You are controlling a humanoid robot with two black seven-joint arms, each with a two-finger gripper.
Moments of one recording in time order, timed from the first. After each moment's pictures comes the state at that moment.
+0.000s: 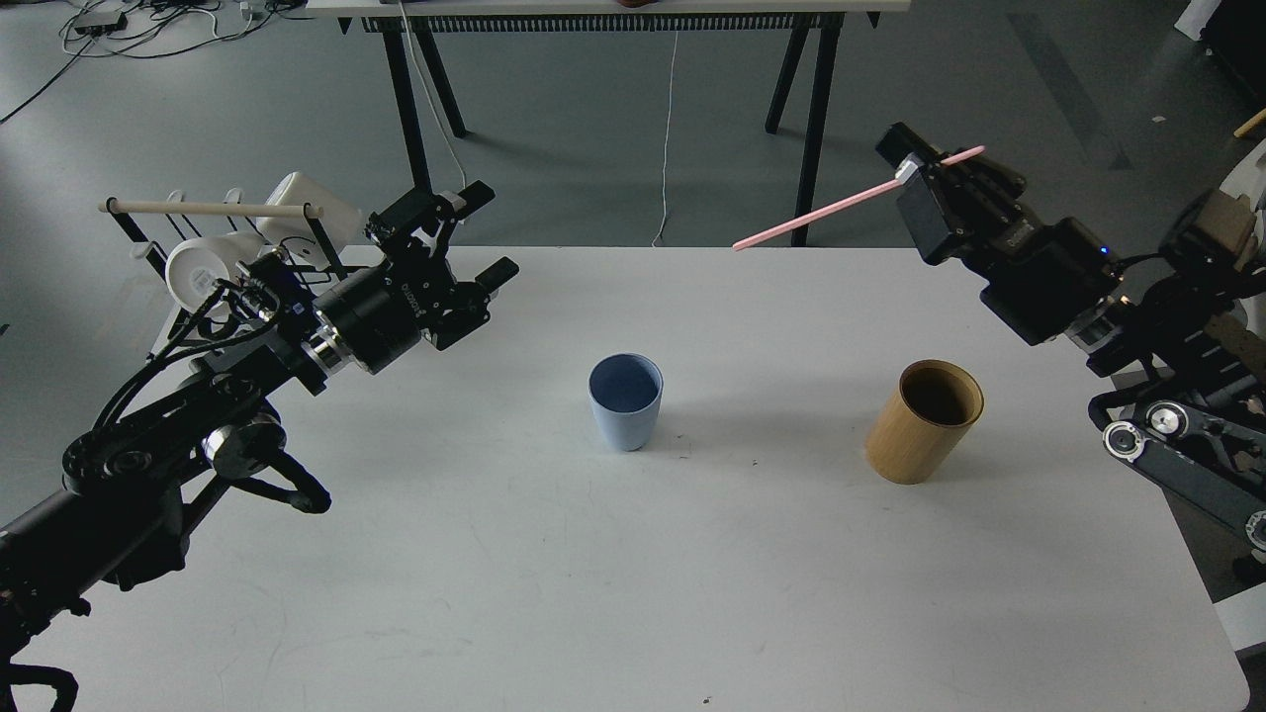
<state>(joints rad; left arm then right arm) -0.62 0.42 -0.67 -0.92 0.67 -0.49 -0.49 0.76 -0.64 0.41 1.28 -1.57 -0.49 0.49</state>
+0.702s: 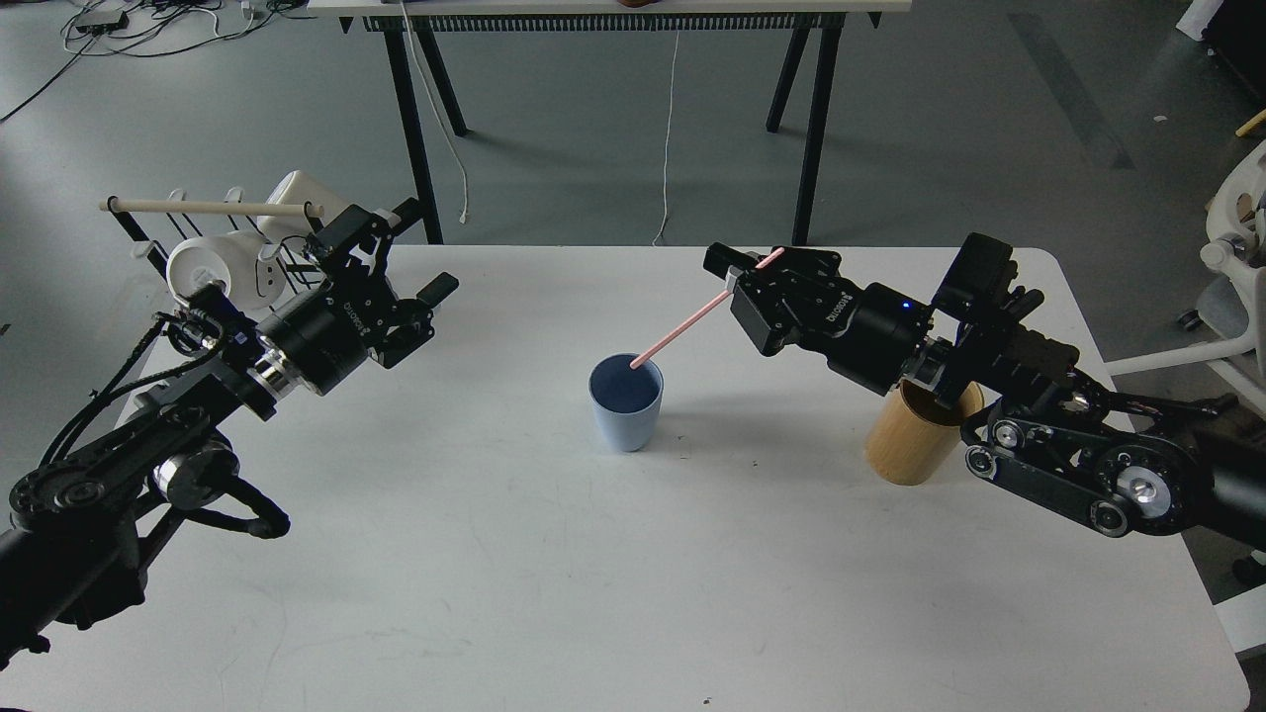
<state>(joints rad) -0.52 0.44 -0.75 -0.92 0.67 -0.49 -0.49 0.88 -0.47 0.15 1.13 -1.59 -0.49 0.49</state>
